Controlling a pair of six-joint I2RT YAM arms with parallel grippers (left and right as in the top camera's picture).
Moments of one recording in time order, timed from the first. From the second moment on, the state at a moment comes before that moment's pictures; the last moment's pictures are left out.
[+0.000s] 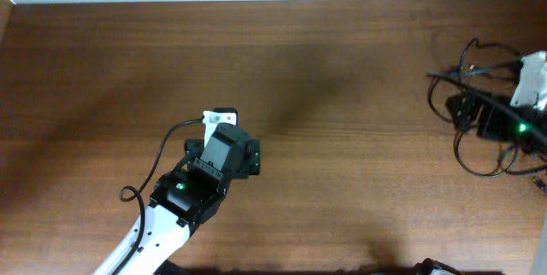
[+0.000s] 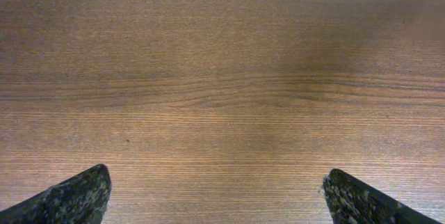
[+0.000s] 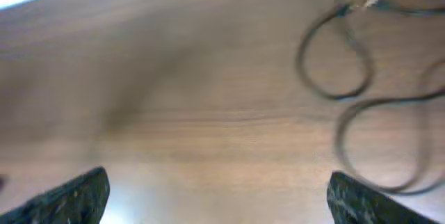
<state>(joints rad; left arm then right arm) -0.56 1.10 0.80 -0.61 -0.34 -0.44 -0.42 1.23 1.46 -1.21 -0.50 -0.12</state>
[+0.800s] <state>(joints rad) -0.56 1.10 0.80 -0.61 -0.34 -0.43 -0.42 1.24 1.45 -1.40 -0.61 -0.11</state>
